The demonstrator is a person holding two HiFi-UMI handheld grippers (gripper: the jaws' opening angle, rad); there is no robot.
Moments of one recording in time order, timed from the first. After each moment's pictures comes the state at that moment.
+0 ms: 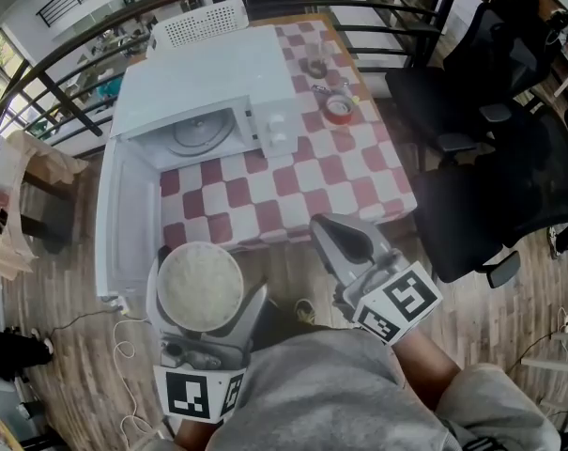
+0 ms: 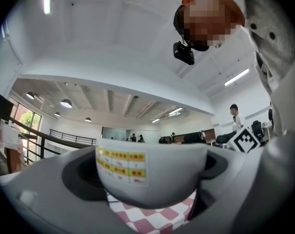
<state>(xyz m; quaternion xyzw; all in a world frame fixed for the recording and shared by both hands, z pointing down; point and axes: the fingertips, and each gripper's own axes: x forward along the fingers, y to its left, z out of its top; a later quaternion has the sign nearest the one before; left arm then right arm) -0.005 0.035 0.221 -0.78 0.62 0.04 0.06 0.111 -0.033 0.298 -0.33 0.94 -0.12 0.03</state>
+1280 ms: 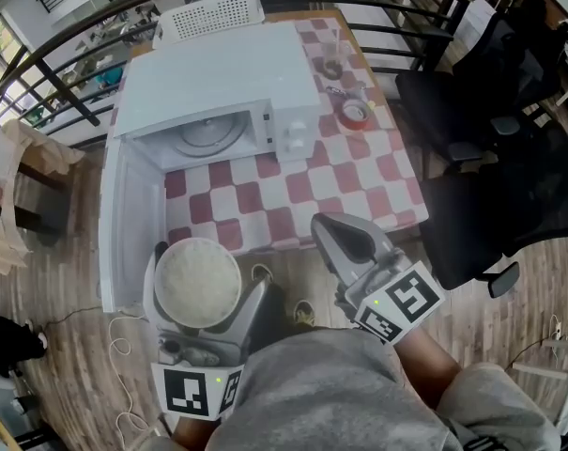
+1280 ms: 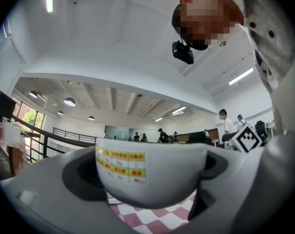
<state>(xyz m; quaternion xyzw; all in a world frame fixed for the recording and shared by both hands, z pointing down) -0.056 -0.002 0.229 -0.77 0.63 0.04 0.05 0.066 -0.067 0.302 -0.31 0.94 -0.12 0.01</state>
